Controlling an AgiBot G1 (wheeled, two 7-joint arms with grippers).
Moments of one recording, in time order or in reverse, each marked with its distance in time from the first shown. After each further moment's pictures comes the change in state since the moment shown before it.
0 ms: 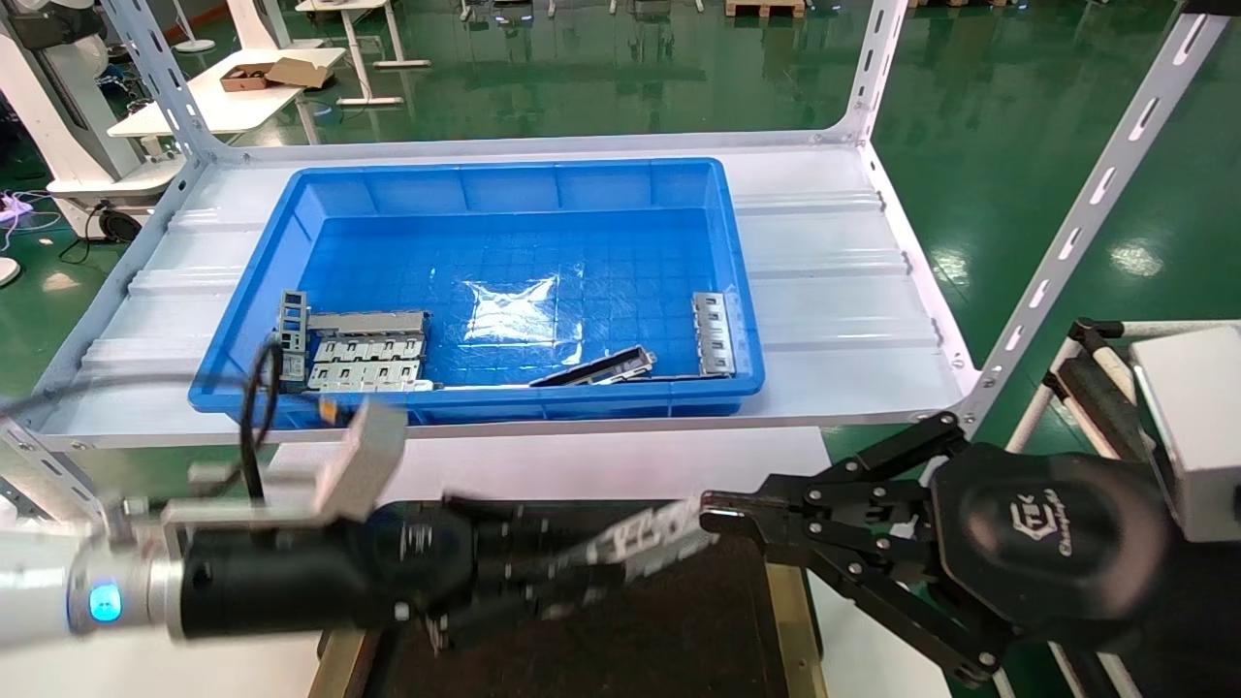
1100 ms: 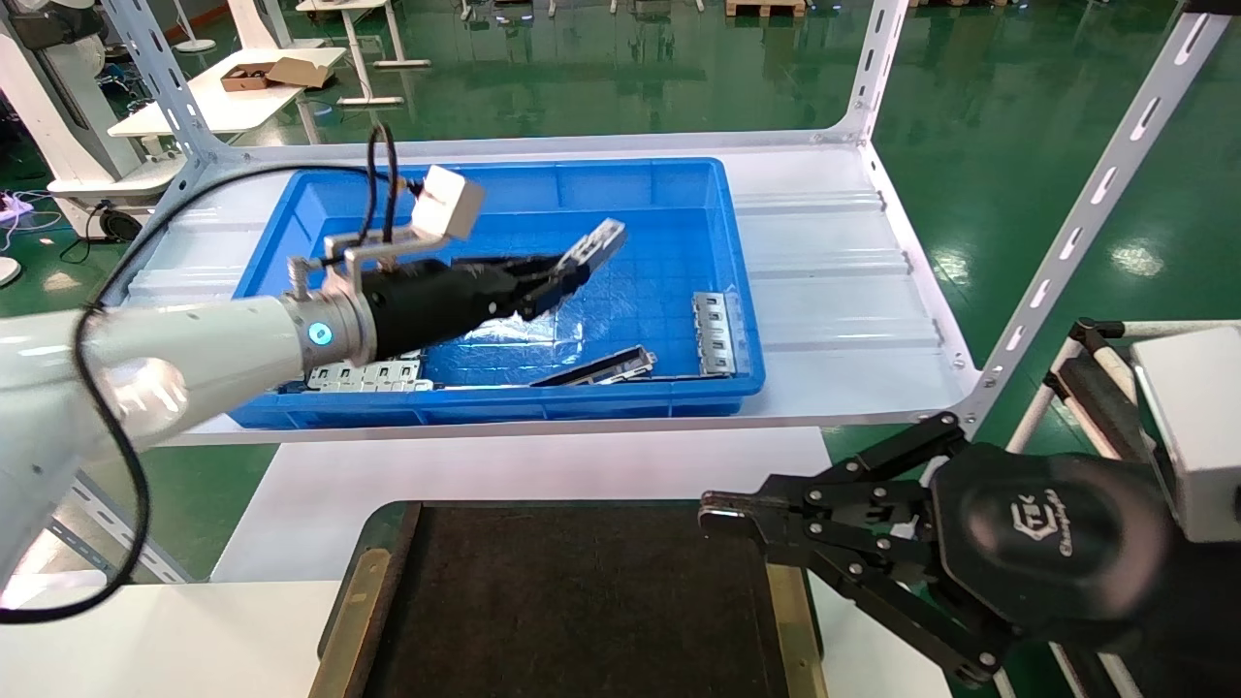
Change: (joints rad) left arm -0.505 0.380 0.033 0.799 0.201 -0.464 0.271; right arm 0.000 0.000 0.001 0.000 -0.001 -0.001 0.001
